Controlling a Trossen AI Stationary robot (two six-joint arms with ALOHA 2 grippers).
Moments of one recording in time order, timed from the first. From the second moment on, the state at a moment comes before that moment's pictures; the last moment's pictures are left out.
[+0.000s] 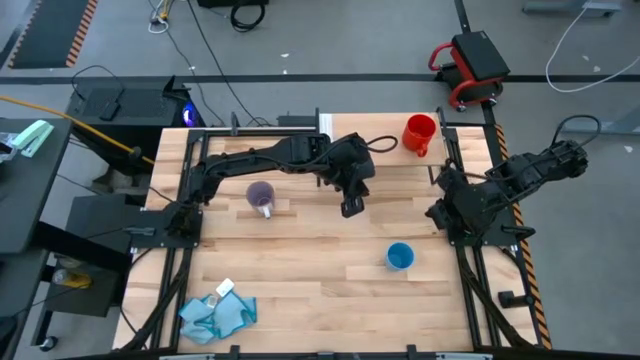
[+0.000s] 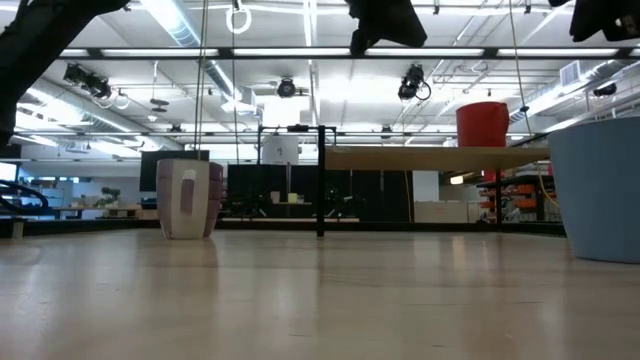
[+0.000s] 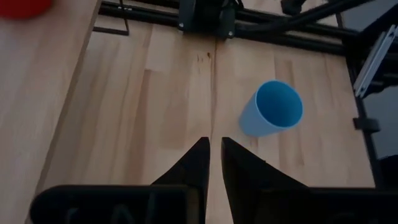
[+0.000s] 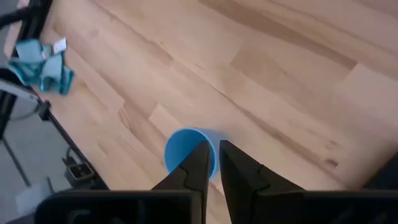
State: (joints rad) left arm 0.10 2.16 2.33 -0.96 0.13 -0.08; right arm 0.44 0.82 1.09 -1.31 0.27 1.41
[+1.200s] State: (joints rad) left arm -0.11 2.24 2.33 -1.09 0.04 -0.47; right arm 0.44 1.10 1.09 -1.25 -0.02 0.92
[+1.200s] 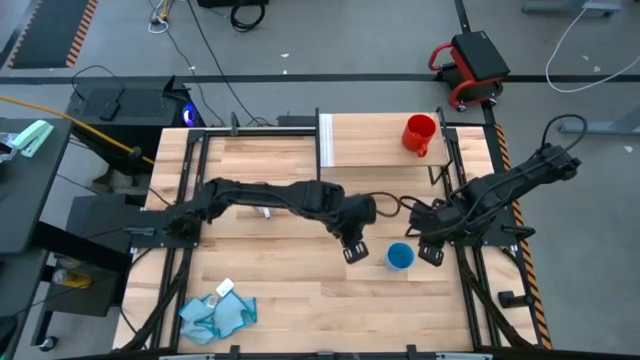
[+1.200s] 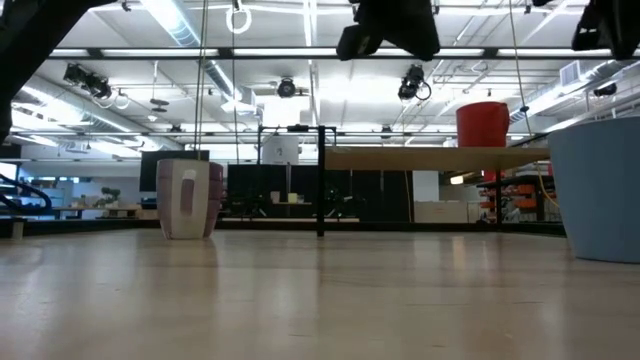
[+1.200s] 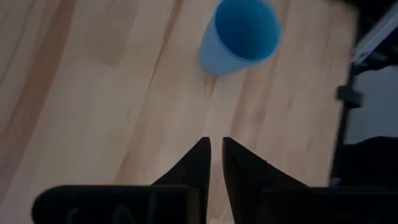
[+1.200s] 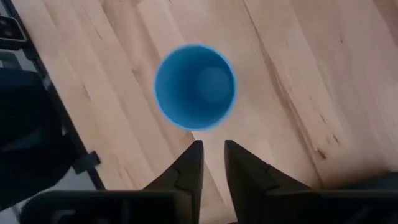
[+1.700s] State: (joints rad) left arm -0.12 2.26 2.33 -1.26 -0.18 -0.54; right arm 0.46 1.23 1.09 -1.23 0.10 0.90
